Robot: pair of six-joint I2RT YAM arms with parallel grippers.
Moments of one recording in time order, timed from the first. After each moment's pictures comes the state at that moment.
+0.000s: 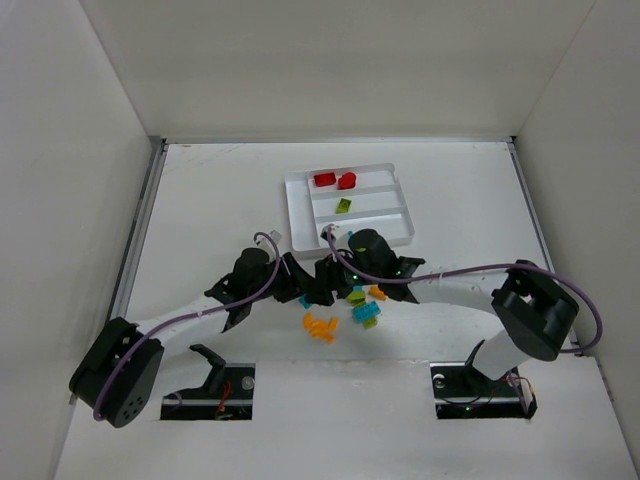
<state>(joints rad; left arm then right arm) -0.58 1.13 0.33 0.25 0.32 -0.99 0.89 1.55 0.80 0.19 -0.39 0.46</state>
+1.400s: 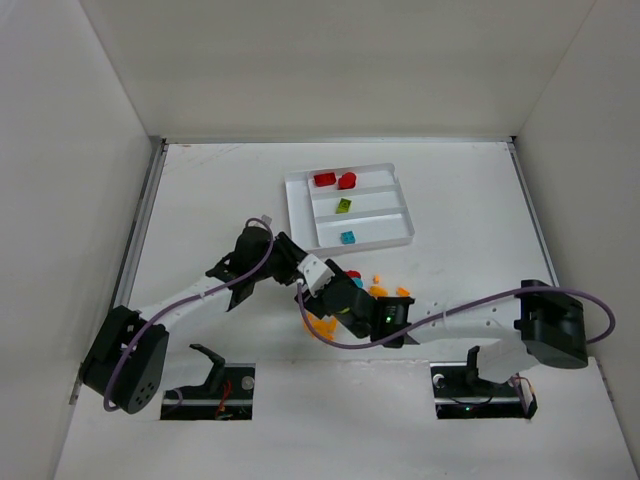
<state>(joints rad) -0.51 1.22 0.51 0.11 0.27 -1.18 1.32 1.44 0.82 0.19 0.59 -0.04</state>
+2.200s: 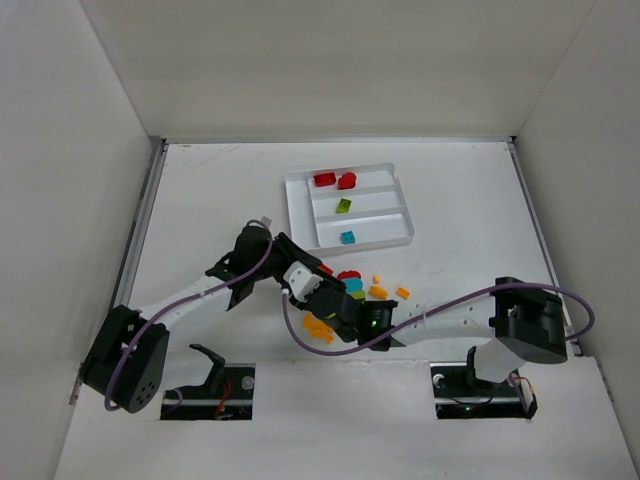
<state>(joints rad) -0.51 1.22 0.51 0.10 0.33 -1.25 1.34 1.56 0.86 0.26 0.69 -0.20</state>
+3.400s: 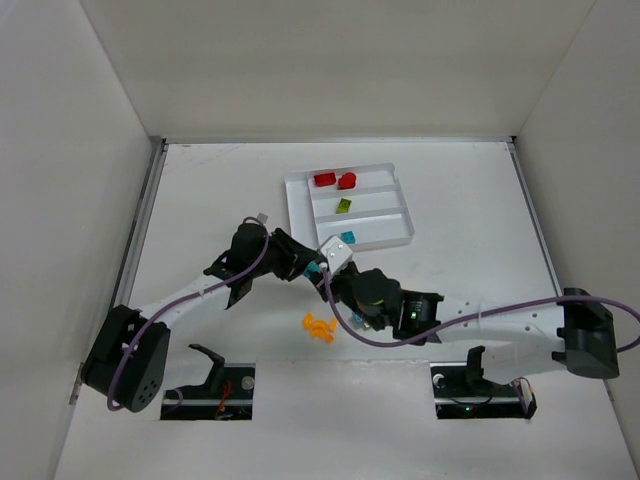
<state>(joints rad) -0.48 1.23 0.51 0.16 0.35 -1.30 1.31 1.27 0.83 0.28 0.55 -0.05</state>
